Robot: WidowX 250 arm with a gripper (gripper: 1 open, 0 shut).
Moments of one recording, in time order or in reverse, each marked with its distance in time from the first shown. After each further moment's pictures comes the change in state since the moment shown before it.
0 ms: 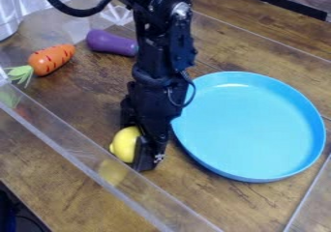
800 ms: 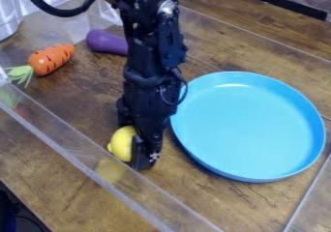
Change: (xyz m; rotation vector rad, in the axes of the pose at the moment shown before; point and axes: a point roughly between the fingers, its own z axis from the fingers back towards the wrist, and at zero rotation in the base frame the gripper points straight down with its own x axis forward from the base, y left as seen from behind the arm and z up) arm -0.010 -0.003 0.000 -0.019 -0.009 -0.005
